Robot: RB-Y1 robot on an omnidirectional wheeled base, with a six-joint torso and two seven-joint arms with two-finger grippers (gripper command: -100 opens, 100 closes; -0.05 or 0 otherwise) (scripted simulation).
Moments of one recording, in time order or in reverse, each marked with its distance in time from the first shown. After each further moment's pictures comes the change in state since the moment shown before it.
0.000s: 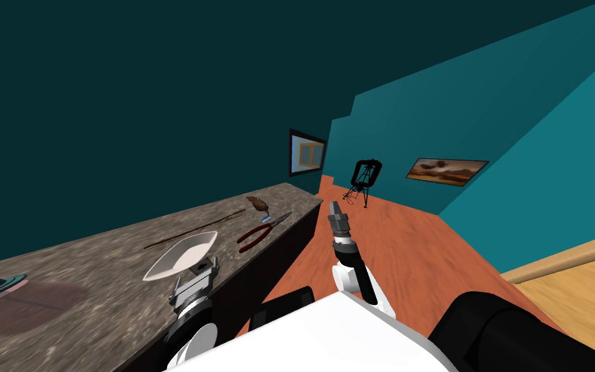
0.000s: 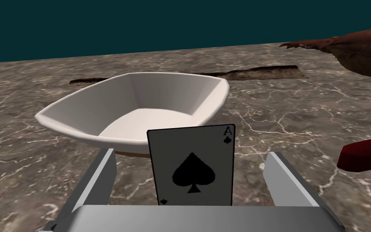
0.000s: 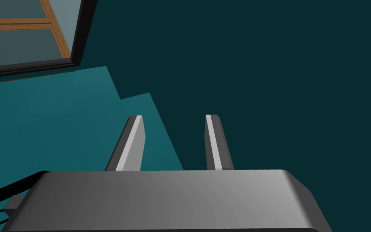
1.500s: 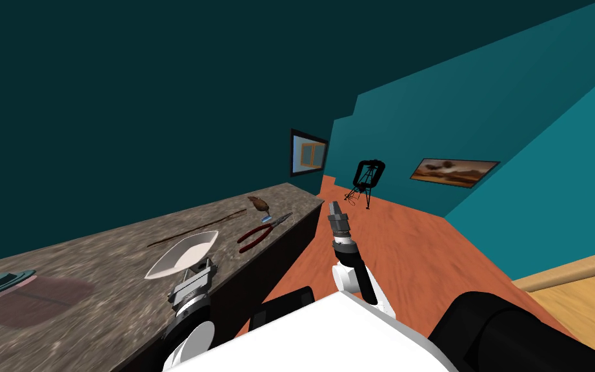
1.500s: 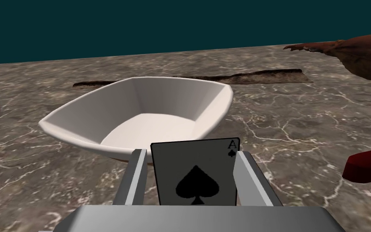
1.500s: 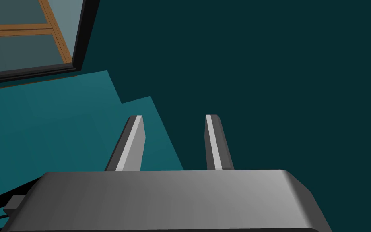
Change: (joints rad) left arm -0.003 0.000 0.021 -0.030 0.021 0.040 -0.026; right arm 0.000 0.000 0.000 0.000 0.000 0.000 0.000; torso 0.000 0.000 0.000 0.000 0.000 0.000
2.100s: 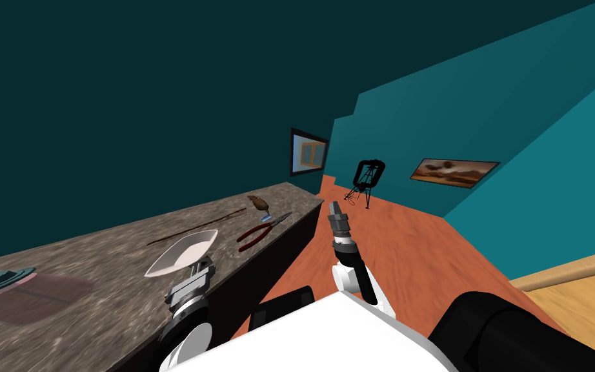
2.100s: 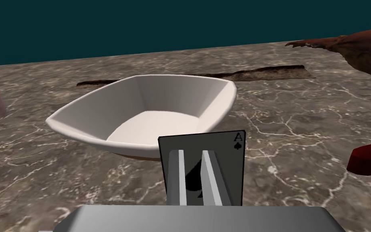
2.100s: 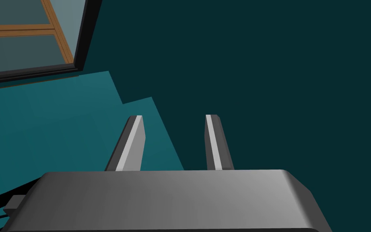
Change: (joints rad) left arm 0.003 0.013 0.008 -0.003 -0.003 0.002 0.002; right arm 0.000 0.000 0.000 0.000 0.000 0.000 0.000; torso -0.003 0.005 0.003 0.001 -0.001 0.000
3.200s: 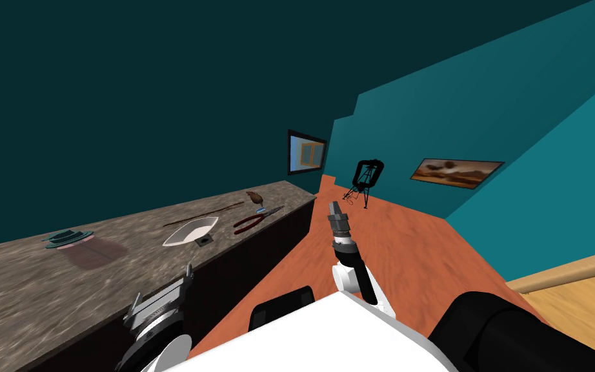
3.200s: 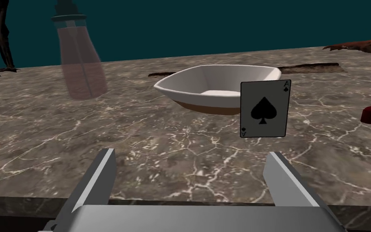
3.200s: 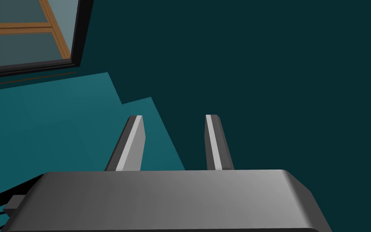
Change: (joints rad) left arm -0.029 0.036 0.156 0.088 -0.091 -0.022 0.169; right arm 0.000 0.000 0.000 0.000 0.000 0.000 0.000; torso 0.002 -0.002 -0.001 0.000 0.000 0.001
